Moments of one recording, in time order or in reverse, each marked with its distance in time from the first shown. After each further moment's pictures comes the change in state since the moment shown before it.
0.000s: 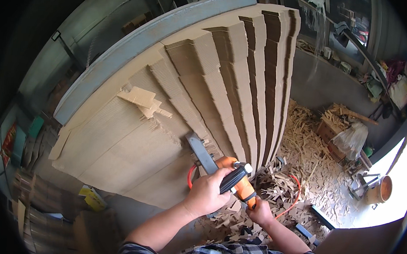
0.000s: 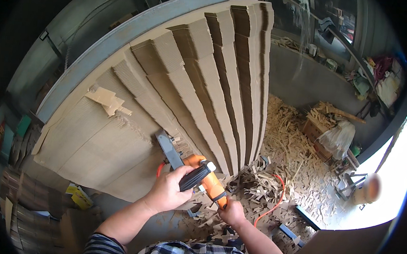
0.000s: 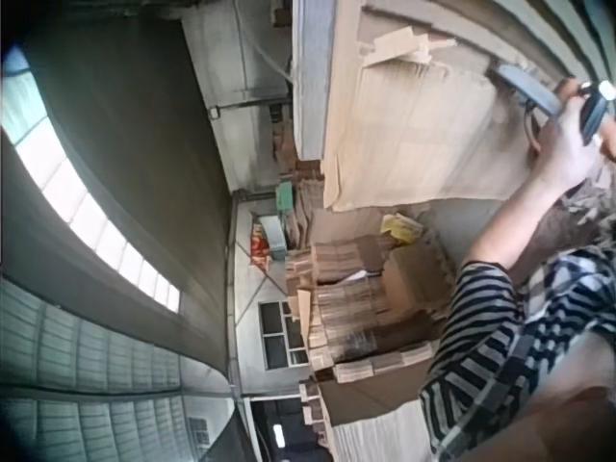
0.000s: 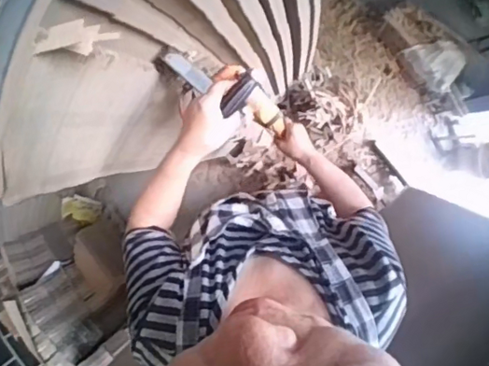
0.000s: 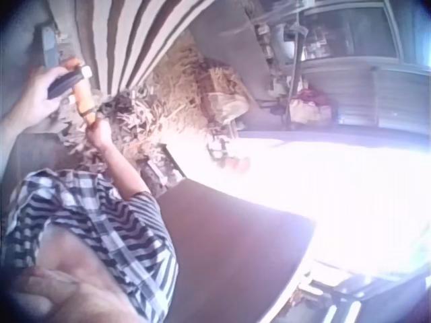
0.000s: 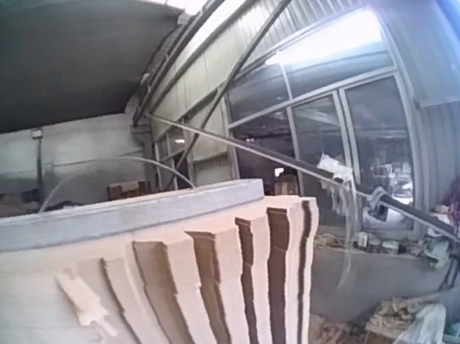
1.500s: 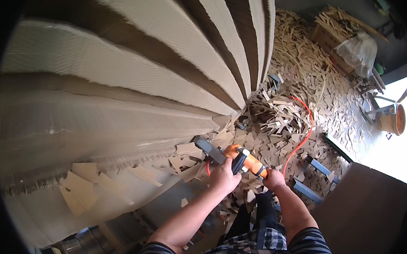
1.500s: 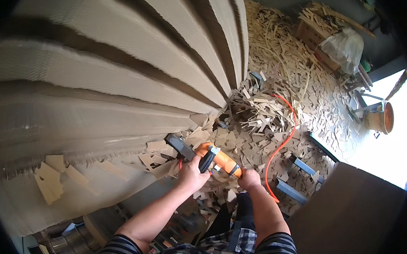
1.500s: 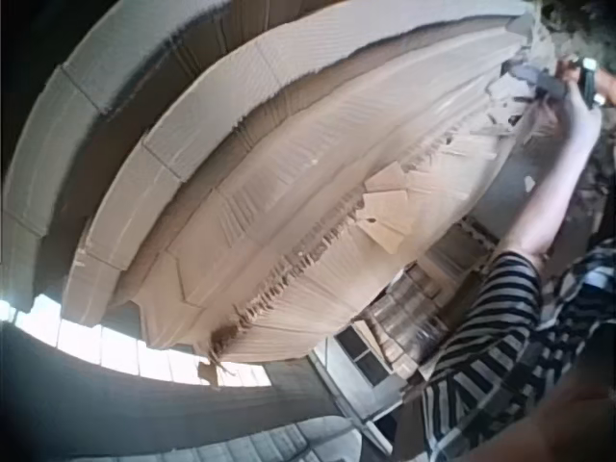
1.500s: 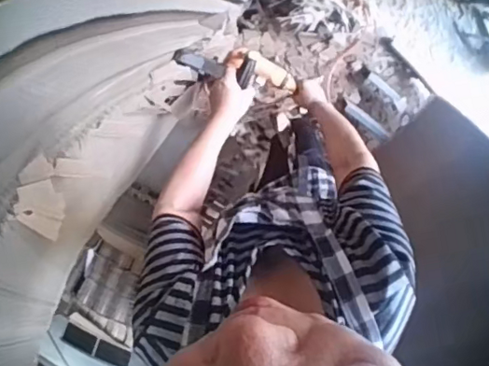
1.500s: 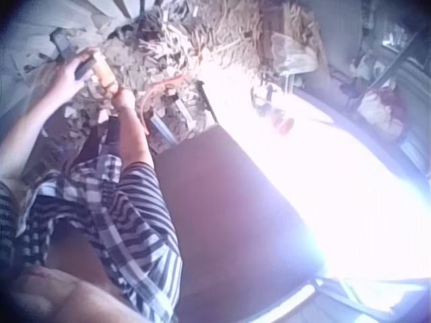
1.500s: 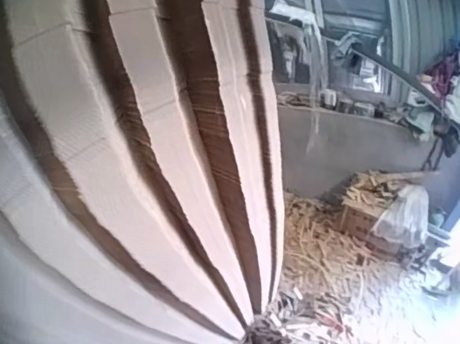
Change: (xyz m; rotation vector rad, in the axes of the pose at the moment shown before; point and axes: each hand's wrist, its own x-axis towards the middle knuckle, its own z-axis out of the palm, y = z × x) left_hand 0.036 -0.273 0.330 0.169 -0.380 -0.498; right_hand 0.067 0.321 0.158 -0.214 -0.254 0.442
